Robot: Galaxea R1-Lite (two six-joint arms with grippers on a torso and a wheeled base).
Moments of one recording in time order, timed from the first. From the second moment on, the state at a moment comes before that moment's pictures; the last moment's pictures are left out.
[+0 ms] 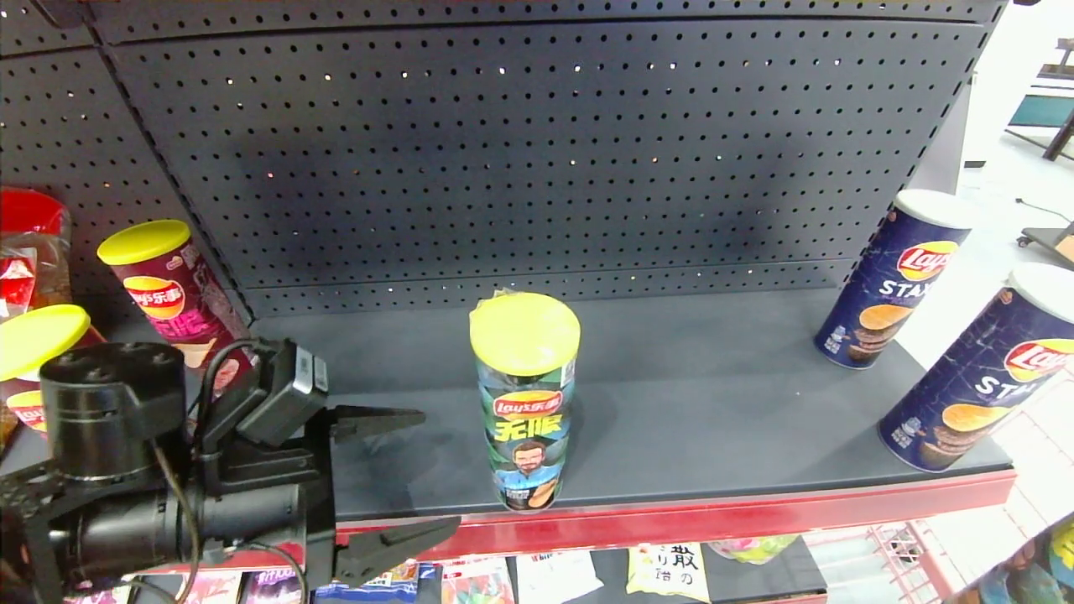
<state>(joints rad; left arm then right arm) -0.40 1.50 -0.33 -0.80 -0.69 0.22 0.03 0.55 -0.51 0.24 0.35 -0.13</state>
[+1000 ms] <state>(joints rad) -0.39 1.24 -0.16 -0.79 -0.54 0.18 0.44 1.27 -0.81 -0.19 0.25 -0.15</state>
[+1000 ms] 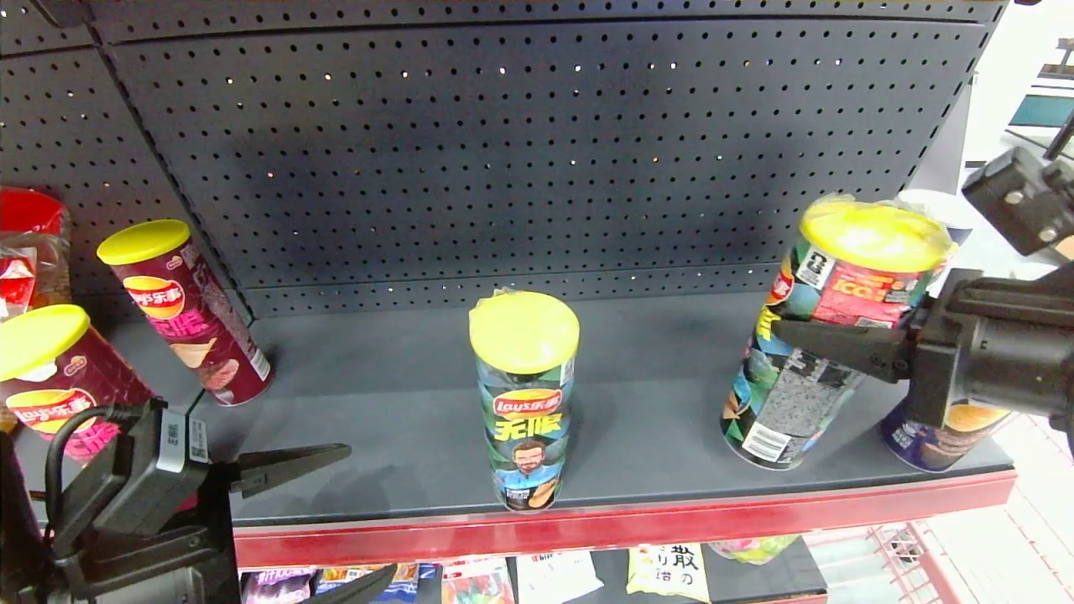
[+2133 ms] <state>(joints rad) -0.39 1.25 -0.17 -0.78 -0.51 0.17 0.58 1.80 -1.12 -0.49 0.26 -0.15</state>
